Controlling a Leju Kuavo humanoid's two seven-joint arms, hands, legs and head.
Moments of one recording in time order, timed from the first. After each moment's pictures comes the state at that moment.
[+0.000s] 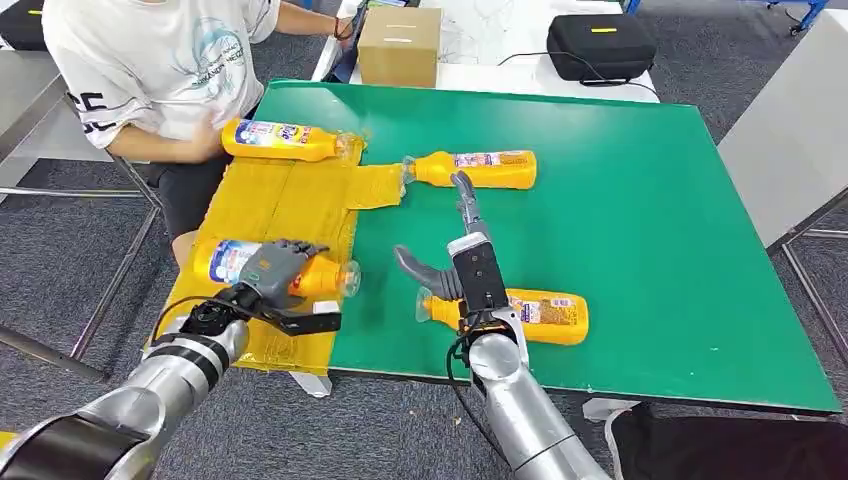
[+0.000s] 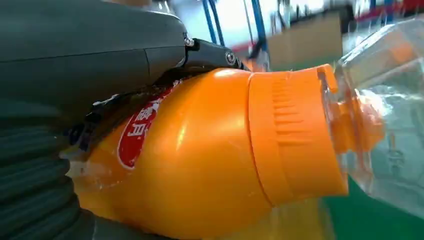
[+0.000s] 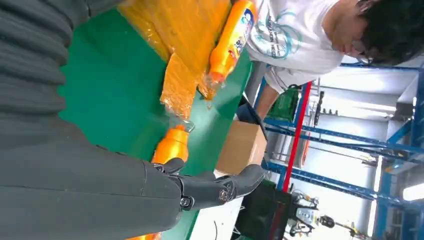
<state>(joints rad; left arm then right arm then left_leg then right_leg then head) -0.66 0.07 -0.42 -0.37 -1.23 0.44 -0.41 -0.42 0.24 0.42 -1.07 0.22 -0.33 -0.44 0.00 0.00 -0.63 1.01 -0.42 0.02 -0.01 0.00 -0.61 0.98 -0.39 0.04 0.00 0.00</state>
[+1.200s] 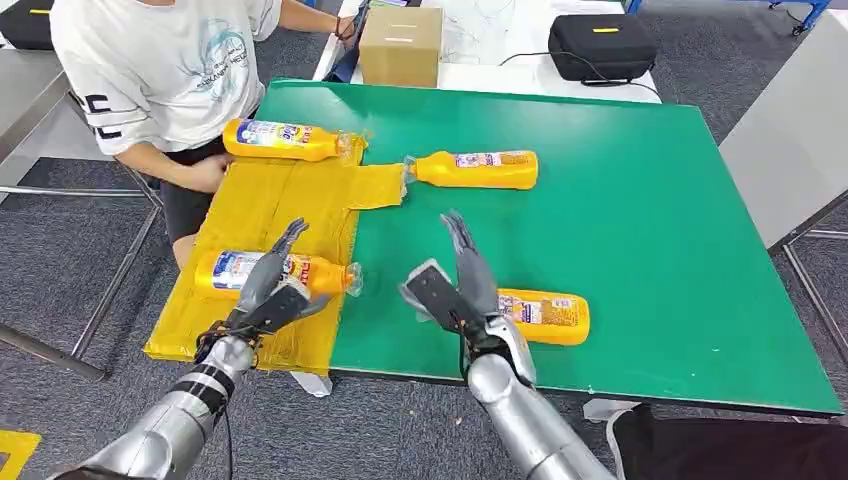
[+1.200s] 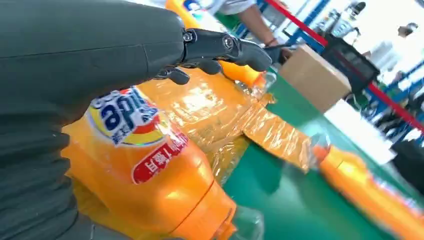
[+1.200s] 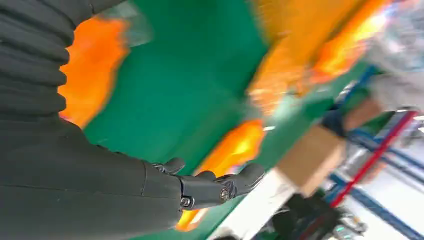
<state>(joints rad) -0.46 0.01 -0.23 -0.61 -0.43 0.30 -0.70 -0.39 0.17 0.48 -0.96 0.59 -0.39 -0.21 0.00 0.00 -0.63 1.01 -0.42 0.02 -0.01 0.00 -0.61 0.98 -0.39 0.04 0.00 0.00</state>
